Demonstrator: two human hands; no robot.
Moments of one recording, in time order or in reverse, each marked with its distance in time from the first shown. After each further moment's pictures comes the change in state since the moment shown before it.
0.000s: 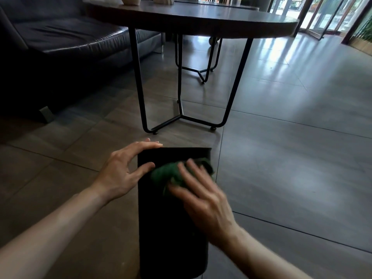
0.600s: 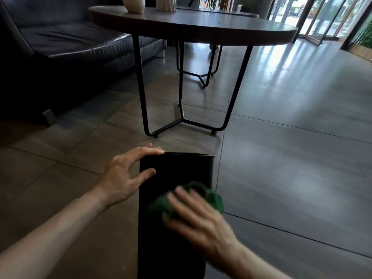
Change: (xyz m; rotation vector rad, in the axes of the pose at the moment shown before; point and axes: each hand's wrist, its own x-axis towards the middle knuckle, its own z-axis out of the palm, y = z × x) left_hand -0.005 0.000 -0.004 -0.023 -0.015 -0.002; right_hand -0.025 -0.018 0.002 -0.051 -0.096 -0.261
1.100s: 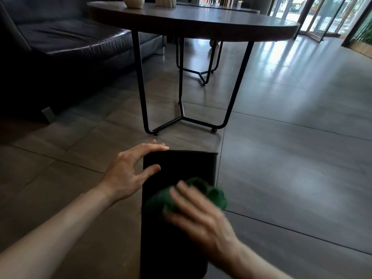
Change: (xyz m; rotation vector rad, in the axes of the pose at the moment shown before) left_hand 0.007 0.004 0.006 0.011 0.002 0.022; right_hand 0.003 -0.003 0.005 0.004 0.021 0.064
